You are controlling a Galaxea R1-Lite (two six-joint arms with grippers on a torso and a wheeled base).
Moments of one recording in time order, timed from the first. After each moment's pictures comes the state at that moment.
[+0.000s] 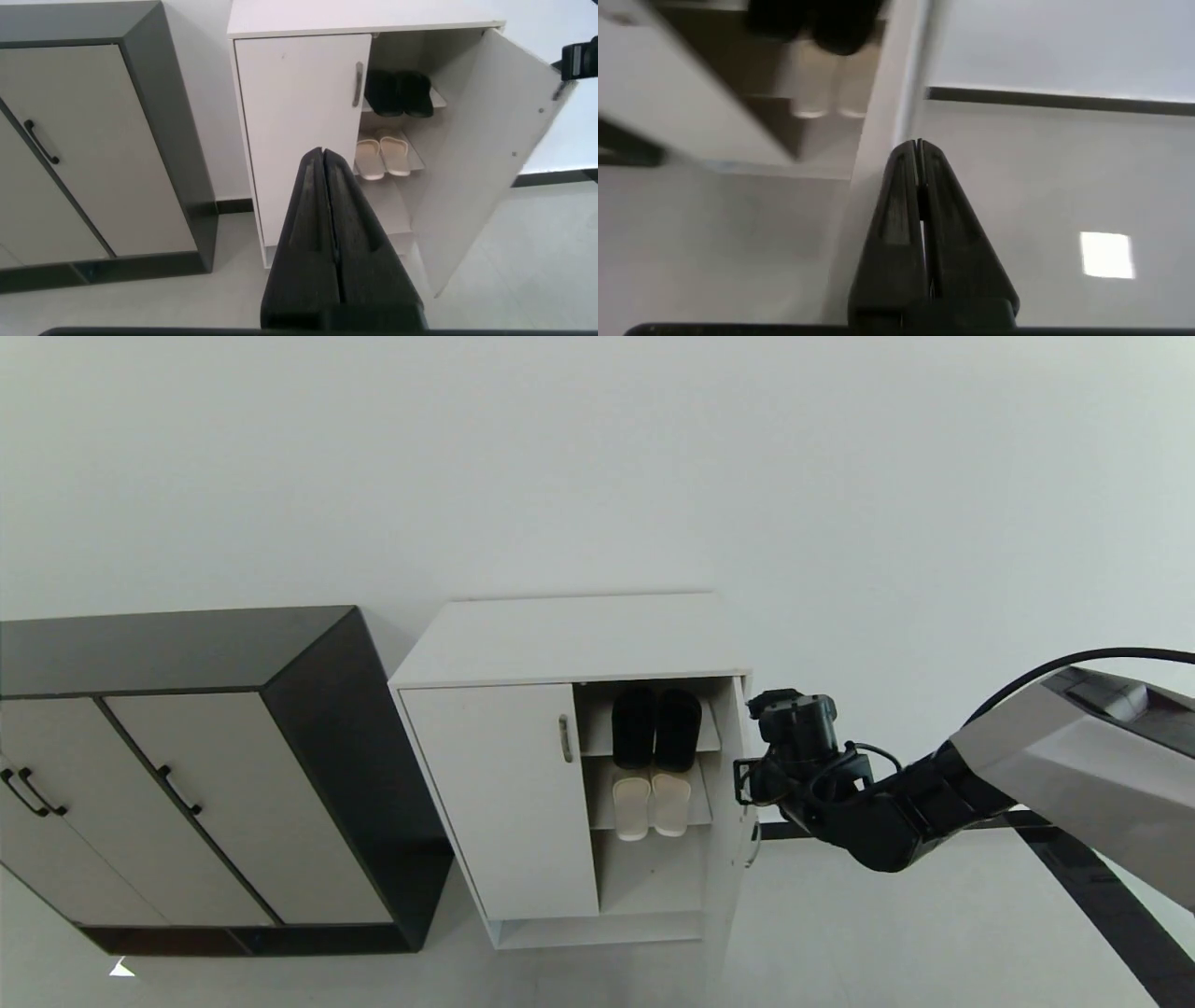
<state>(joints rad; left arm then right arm) 0.00 0.00 0.00 0.00 -0.02 0.01 0.54 2.23 -1.20 -0.58 -0.39 0.20</state>
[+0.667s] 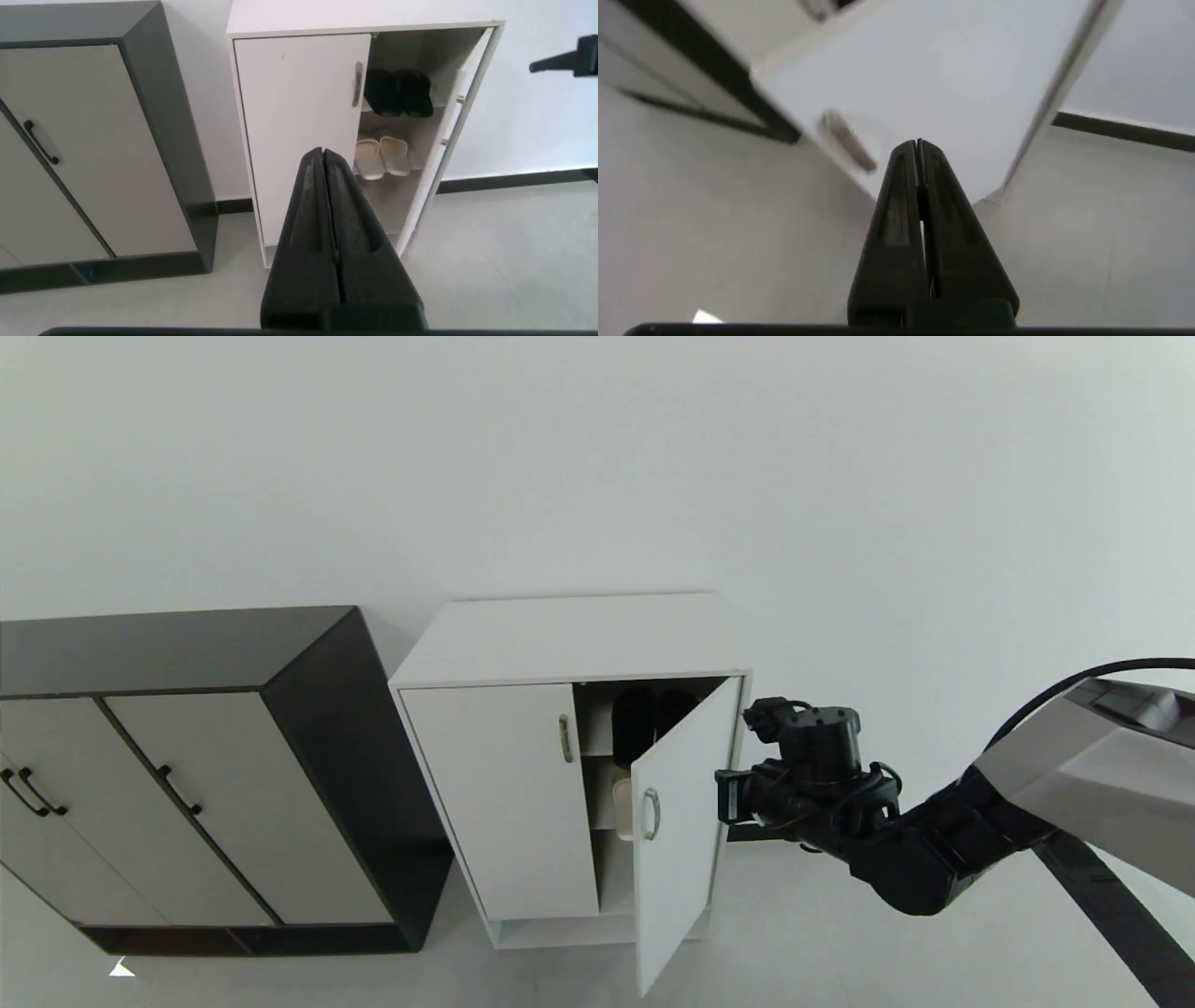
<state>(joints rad) 0.00 0.00 0.00 0.00 -0.02 0.01 0.56 2.17 -1.01 -0.82 -0.06 0.21</state>
